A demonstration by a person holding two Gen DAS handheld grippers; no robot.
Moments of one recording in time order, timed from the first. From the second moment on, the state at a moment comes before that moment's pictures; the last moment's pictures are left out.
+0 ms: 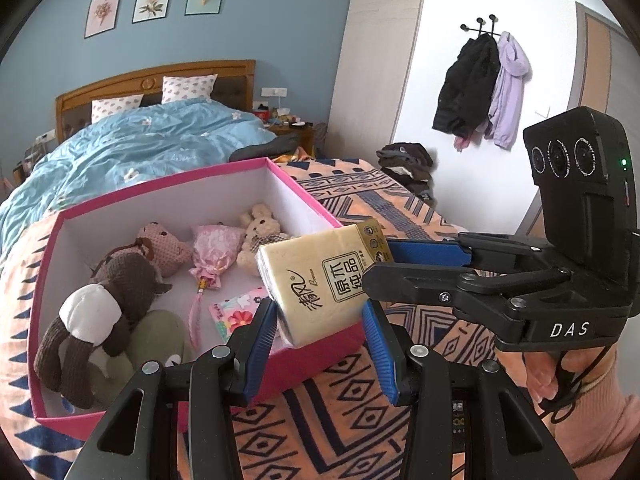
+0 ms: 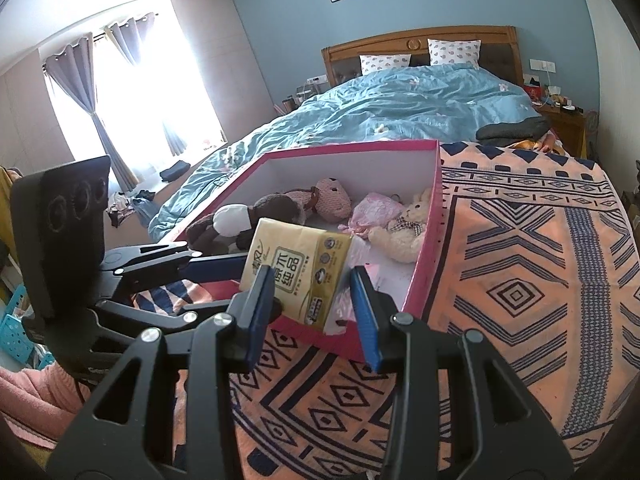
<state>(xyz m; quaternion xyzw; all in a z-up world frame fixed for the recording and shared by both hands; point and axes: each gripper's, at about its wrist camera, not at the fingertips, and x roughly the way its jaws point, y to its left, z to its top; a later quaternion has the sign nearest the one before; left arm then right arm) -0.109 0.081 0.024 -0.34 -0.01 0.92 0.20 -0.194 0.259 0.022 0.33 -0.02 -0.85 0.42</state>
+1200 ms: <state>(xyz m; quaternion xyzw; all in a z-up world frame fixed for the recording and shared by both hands) -0.138 0.078 0.012 -0.38 -0.01 0.90 0.20 -0.221 0.249 0.009 0.37 -0.02 -0.84 0.40</state>
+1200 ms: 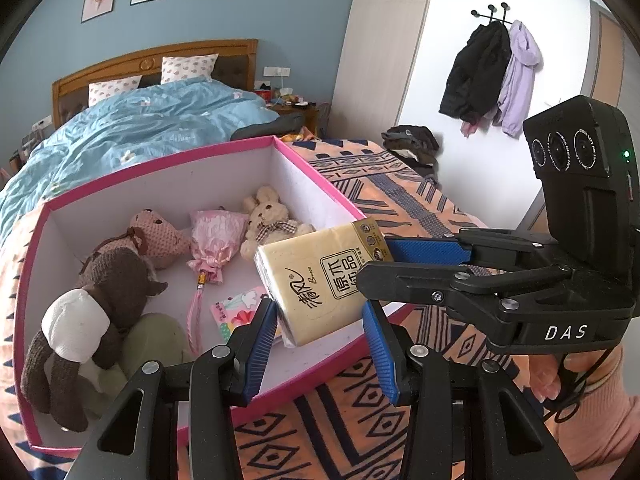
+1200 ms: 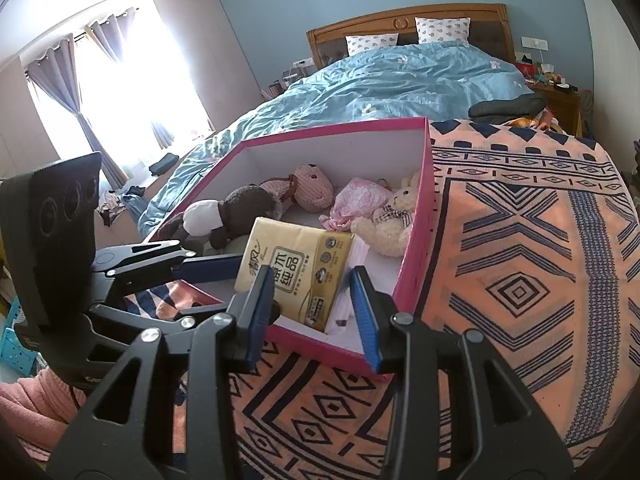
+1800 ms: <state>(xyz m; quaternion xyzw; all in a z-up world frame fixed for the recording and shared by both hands) -0.155 0.071 0.004 -0.41 -0.02 0.89 0.20 -0.230 0.236 0.004 0.39 -0.01 -0.84 0.38</state>
